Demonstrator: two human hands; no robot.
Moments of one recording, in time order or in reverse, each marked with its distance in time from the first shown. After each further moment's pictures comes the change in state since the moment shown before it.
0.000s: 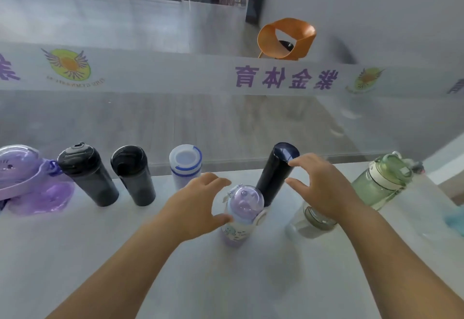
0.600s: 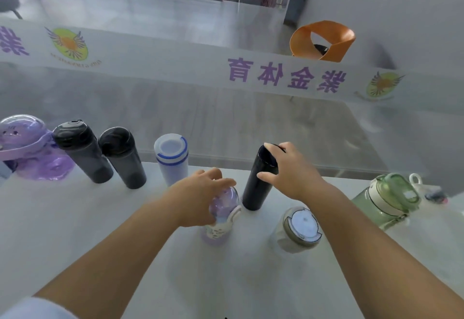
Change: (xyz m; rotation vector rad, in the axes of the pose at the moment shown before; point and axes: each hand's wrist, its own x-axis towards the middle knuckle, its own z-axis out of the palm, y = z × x) left_hand 0.043 0.046 0.032 0.225 -0.119 -0.044; right_hand 0.060 0.035 0.018 0.037 -0.276 -0.065
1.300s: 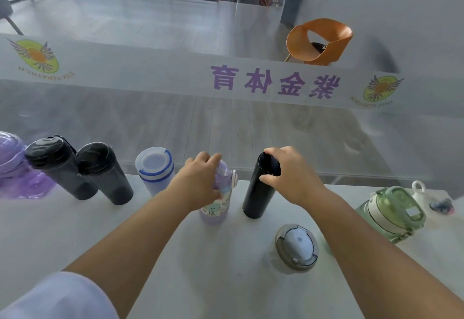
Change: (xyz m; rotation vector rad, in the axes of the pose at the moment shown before) left_hand 0.071 -0.001 -0.012 -0.113 0.136 -0.236; right_hand 0.024 0.022 -0.013 0.171 0.060 0.008
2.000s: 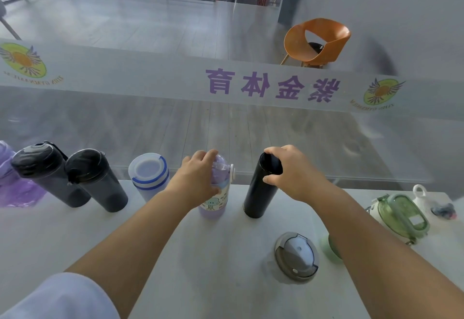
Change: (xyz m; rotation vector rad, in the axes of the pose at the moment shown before) left_hand 0.023 -0.002 0.000 -0.111 0.015 -0.063; right_hand 0.018 0.006 -0.012 0.014 -0.082 0.019
